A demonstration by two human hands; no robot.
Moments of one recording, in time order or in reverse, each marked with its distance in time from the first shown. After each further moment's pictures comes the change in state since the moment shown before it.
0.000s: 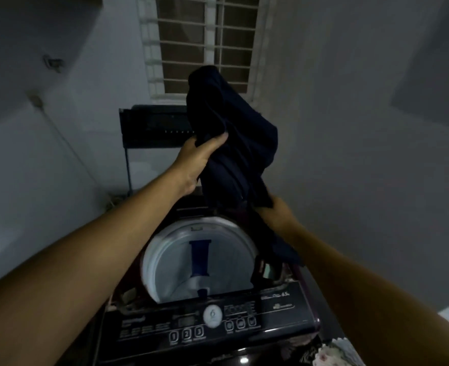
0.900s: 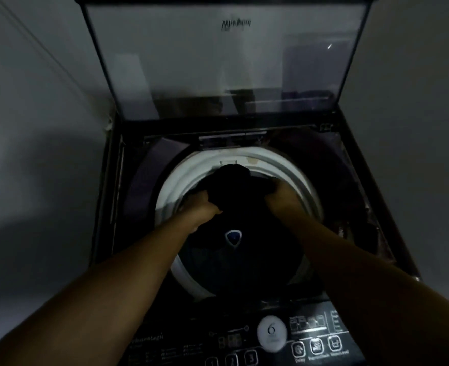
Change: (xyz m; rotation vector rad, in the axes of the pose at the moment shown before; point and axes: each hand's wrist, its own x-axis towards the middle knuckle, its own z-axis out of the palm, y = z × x) left_hand 0.029 -0.359 -0.135 0.680 -0.122 -0.830; right_hand 0.116 0.135 0.214 -0.162 -0.147 0.243
